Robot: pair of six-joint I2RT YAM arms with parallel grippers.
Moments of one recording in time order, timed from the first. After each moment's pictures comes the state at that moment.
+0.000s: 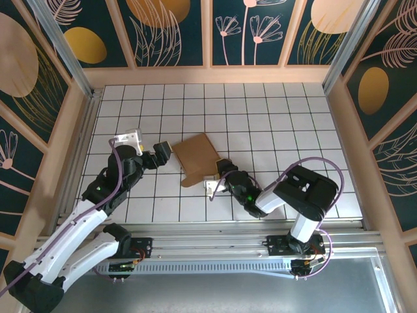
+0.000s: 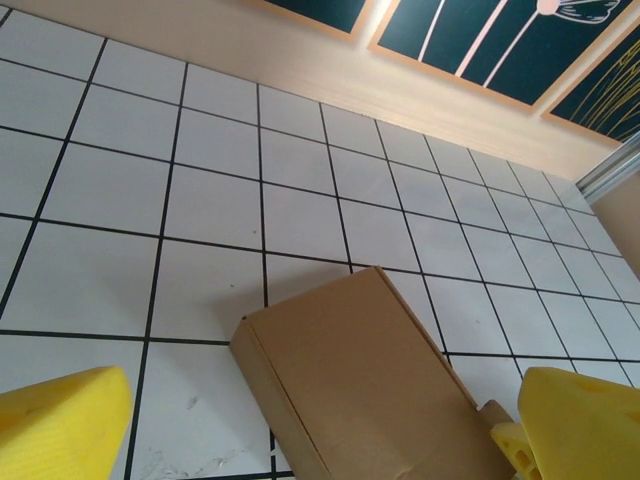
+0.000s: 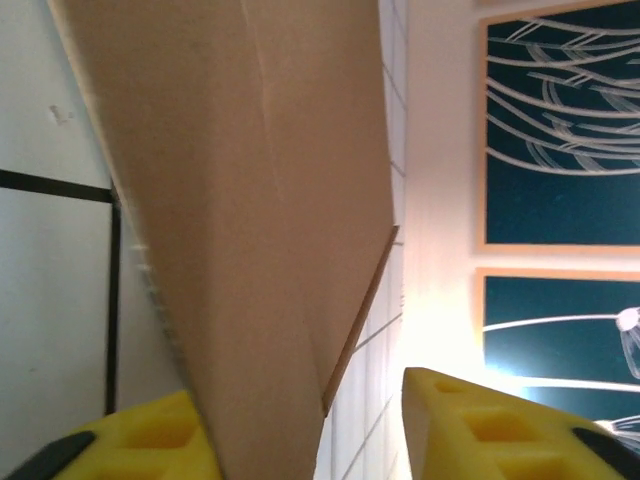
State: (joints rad) left arm -0.53 0.78 0.69 -0.30 -0.19 -0.56; right arm 0.94 1.71 0.37 1.04 0.38 -1.32
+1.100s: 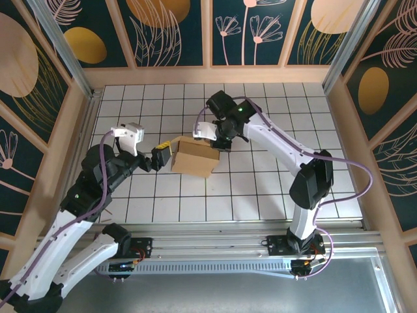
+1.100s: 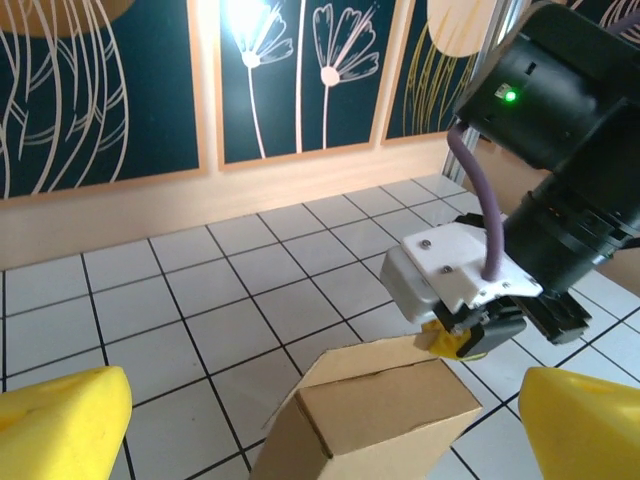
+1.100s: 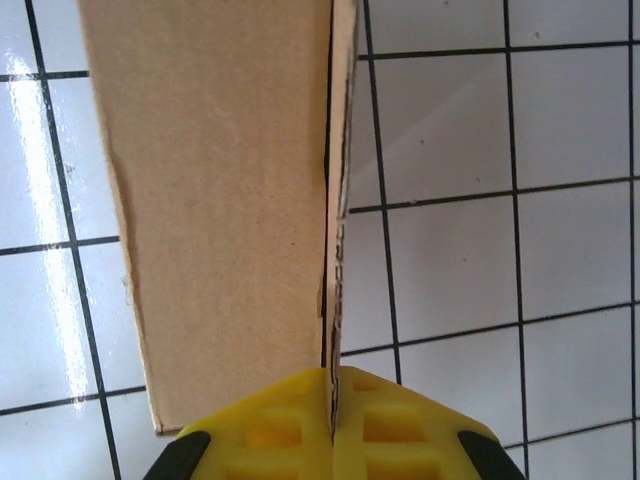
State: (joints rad) left arm -0.53 0.68 0.88 -0.36 0.06 -0.13; right arm 0.72 1.82 1.79 -1.14 -0.12 -0.82
